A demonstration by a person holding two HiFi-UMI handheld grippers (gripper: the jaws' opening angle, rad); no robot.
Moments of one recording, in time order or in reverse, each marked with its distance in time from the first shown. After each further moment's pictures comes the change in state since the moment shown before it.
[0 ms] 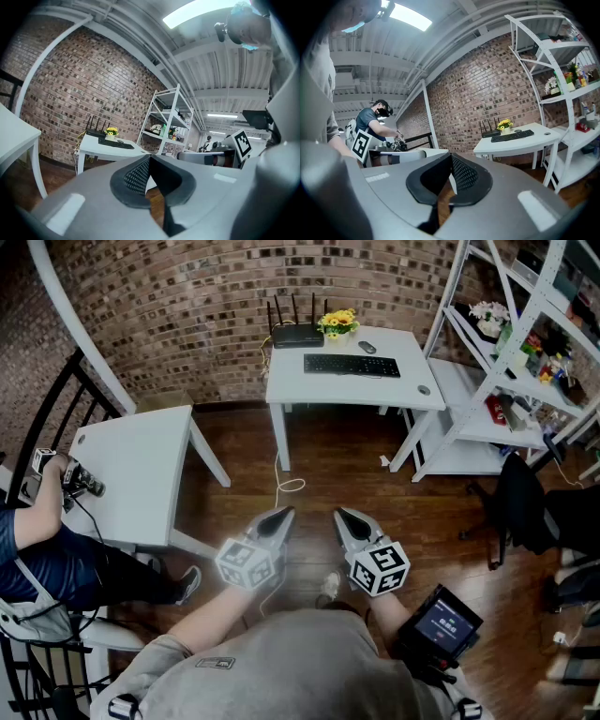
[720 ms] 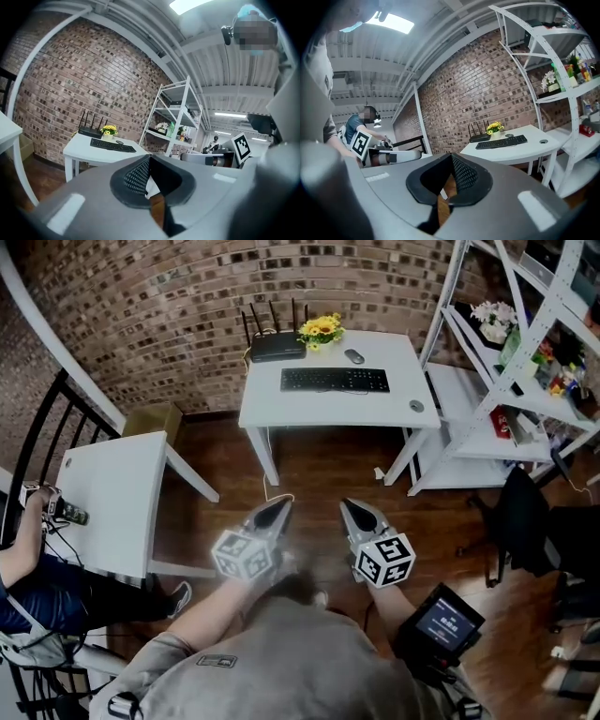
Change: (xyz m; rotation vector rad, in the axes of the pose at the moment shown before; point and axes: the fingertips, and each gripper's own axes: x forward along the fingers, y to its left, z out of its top) left arm 0.173 0.022 0.022 -0.023 0.028 0.033; right arm 0.044 -0.175 0.053 0.030 0.000 -0.012
